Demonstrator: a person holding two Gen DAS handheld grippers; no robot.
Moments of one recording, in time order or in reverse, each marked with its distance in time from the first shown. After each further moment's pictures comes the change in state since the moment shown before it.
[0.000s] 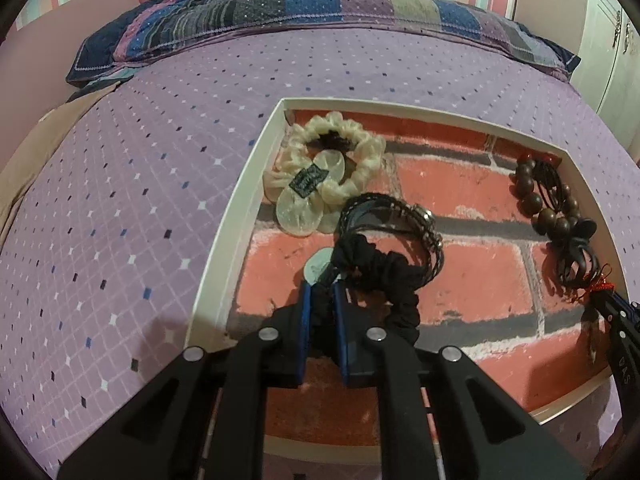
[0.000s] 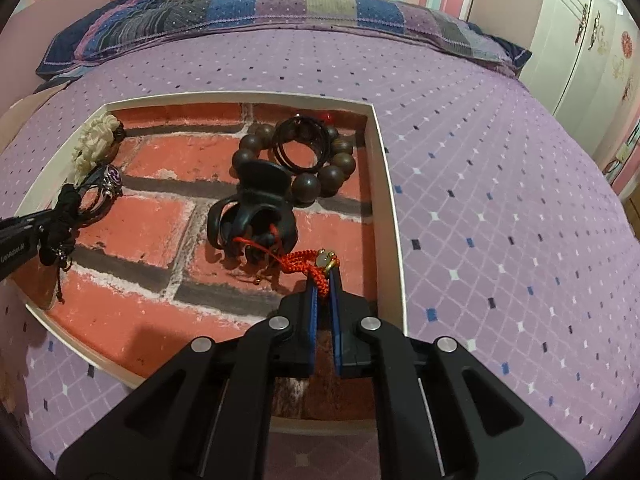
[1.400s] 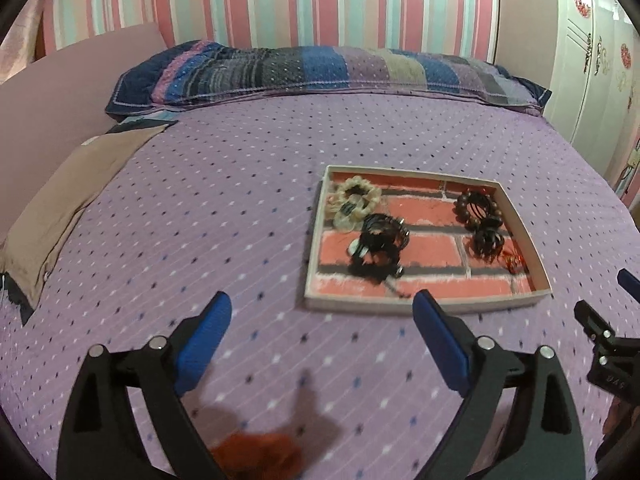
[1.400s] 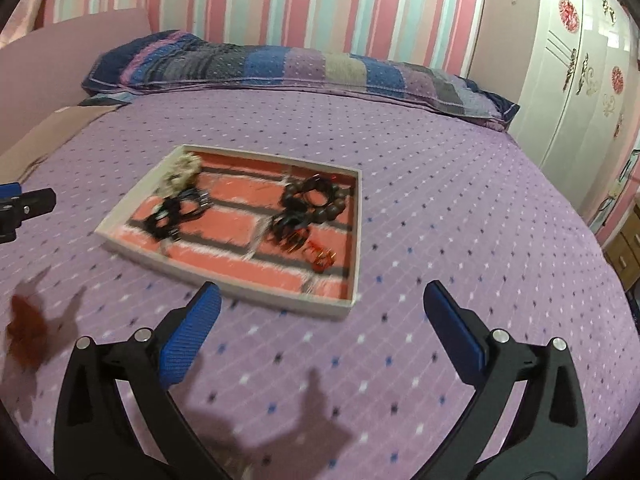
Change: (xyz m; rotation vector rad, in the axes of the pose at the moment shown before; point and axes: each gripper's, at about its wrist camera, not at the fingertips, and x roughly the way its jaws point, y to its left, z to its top) left arm -0.197 0.048 -0.063 0.007 -0.175 0.002; right arm -0.169 -0.002 -0.051 -0.075 -0.191 0.037
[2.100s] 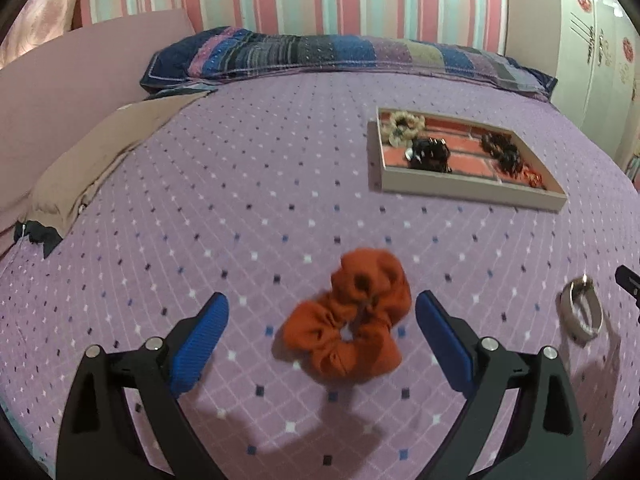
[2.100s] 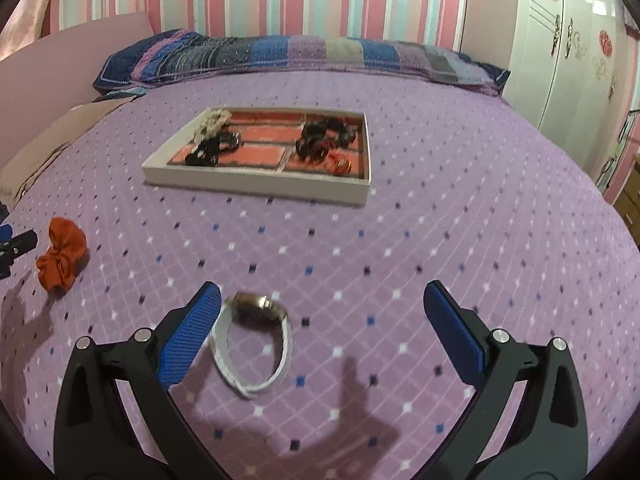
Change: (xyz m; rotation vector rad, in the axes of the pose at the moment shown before) left arm -0.039 0.063 -0.133 -0.015 0.017 0.035; right arm -0.055 0.019 -0.102 0.072 0.042 0.034
